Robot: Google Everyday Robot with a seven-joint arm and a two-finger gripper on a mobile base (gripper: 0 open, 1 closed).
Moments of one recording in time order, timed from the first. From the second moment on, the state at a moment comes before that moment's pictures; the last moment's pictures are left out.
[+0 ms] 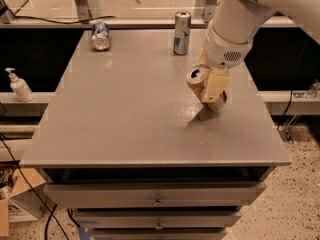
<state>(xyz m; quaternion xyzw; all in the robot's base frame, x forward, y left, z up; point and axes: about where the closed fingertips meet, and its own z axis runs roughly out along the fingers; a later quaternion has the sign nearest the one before) 0.547 -0.124 0.894 -0.72 0.68 -0.01 0.13</state>
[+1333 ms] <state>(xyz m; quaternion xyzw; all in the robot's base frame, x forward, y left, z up) 0.582 -0.104 0.860 -0.74 0.67 -0.06 0.10</state>
